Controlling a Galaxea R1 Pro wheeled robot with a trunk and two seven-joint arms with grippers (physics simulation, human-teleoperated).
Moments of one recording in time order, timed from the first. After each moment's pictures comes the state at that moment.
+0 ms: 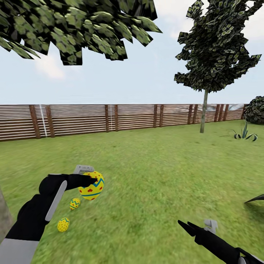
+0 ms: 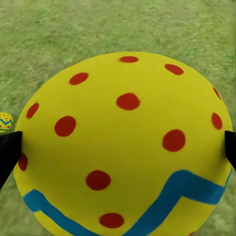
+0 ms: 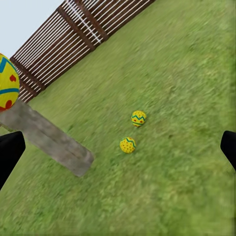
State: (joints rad) left arm -0.55 0.18 -0.09 -1.46 0.16 1.04 -0.18; right arm -0.05 -0.07 -0.43 -1.31 -0.22 0.57 0.97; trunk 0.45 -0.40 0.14
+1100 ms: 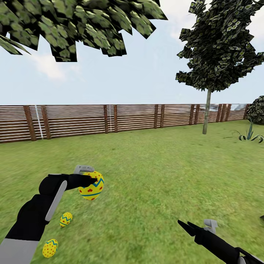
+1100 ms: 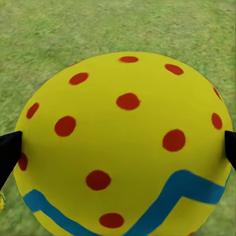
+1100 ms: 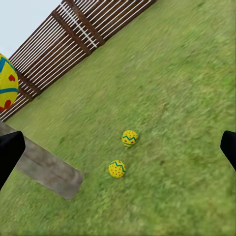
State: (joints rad) left arm -0.55 0.18 -0.09 -1.46 0.16 1.04 -0.18; right arm -0.05 -0.07 -0.43 -1.31 -0.22 0.57 0.97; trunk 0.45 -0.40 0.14
